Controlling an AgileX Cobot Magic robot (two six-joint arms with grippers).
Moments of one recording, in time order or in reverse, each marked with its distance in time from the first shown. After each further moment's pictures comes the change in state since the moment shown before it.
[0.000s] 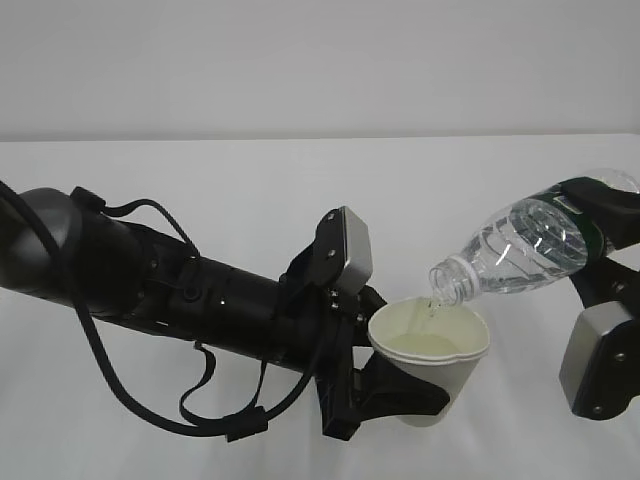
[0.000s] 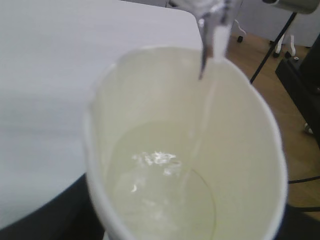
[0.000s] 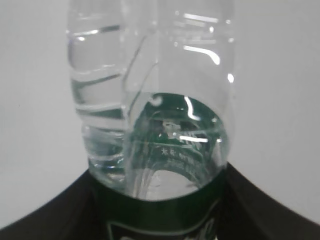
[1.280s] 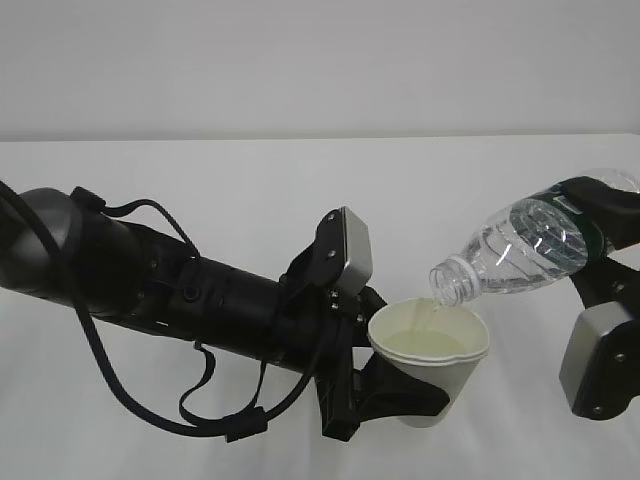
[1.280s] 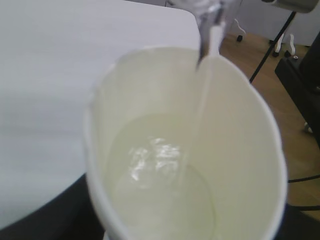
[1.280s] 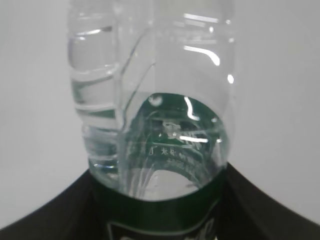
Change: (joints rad) left arm 0.000 0.000 0.000 0.005 0.000 0.000; right arm 0.000 0.000 0.000 0.000 0.000 -0.007
